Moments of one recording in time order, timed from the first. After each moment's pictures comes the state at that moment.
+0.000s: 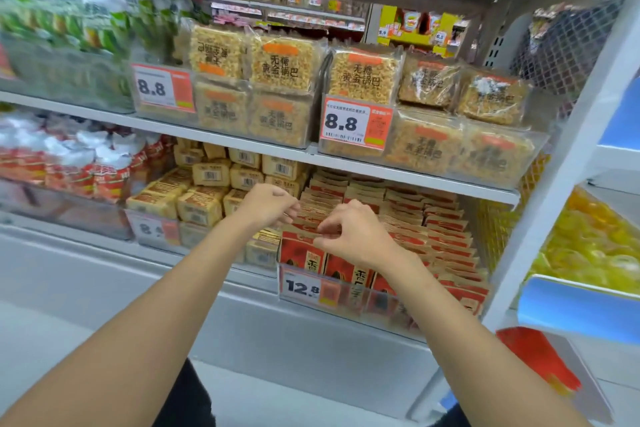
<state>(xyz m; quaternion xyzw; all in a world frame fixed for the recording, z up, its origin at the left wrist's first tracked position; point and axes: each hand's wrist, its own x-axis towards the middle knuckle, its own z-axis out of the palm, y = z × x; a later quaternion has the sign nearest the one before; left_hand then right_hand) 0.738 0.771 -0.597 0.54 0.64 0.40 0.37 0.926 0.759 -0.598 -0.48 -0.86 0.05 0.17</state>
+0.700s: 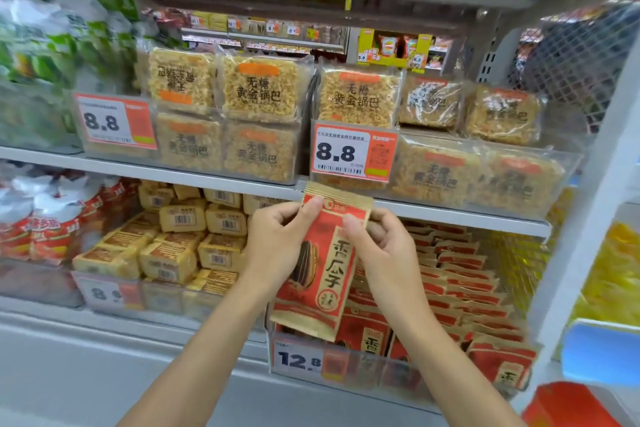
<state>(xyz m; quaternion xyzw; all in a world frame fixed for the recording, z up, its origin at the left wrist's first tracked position) 0.776 0.772 -0.586 0.56 0.44 0.63 0.31 0.920 0.745 -0.578 -0.38 -0.59 0.42 0.58</state>
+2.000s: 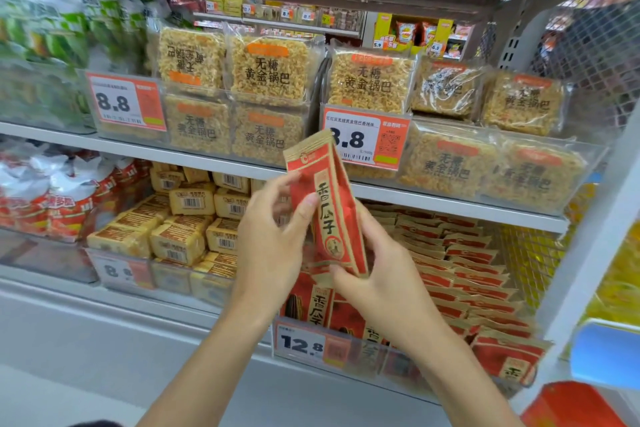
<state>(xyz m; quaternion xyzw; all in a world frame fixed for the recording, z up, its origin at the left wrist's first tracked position) 0.781 0.736 -0.580 0.54 0.50 0.64 0.21 0.926 0.724 -0.581 -0.41 -0.77 0.28 0.40</state>
